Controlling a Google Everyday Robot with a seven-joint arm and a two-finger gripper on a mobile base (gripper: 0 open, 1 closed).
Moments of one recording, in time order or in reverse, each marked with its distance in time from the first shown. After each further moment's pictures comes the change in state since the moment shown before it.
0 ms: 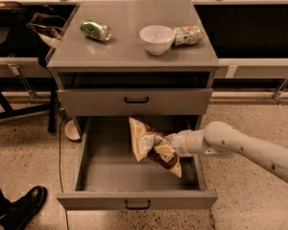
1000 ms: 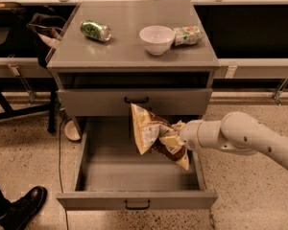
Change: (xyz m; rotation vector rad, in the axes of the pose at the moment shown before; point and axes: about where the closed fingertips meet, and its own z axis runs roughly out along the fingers) arm -0.065 0.031 -0.086 0.041 -0.071 -0.068
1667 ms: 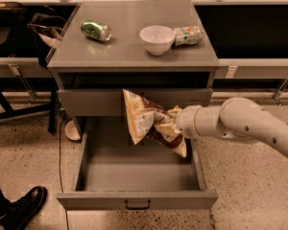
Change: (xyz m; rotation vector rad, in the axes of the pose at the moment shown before) arm -0.065 0.011 -0.022 0.036 -0.033 -0.096
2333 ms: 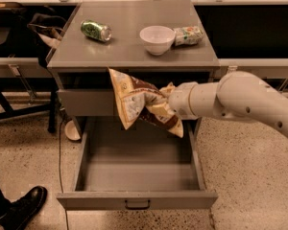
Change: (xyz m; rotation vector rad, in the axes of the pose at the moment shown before) arm -0.088 0.006 -0.027 0.046 -0.029 -0.145
